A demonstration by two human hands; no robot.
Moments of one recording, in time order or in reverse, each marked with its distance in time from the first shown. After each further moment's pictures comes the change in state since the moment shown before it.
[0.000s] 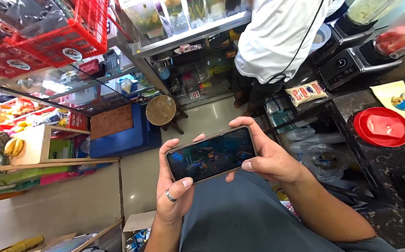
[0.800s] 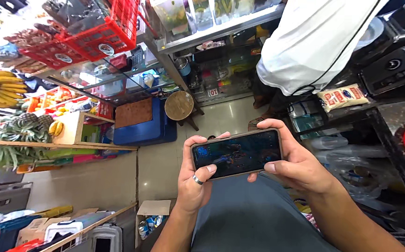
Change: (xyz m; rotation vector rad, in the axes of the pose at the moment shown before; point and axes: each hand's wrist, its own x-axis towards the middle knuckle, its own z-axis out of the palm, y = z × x) left_hand 0.007 0.001 0.010 0.086 0.066 -0.005; right_hand 0.000 0.005 -0.006 -0.008 0.012 -0.040
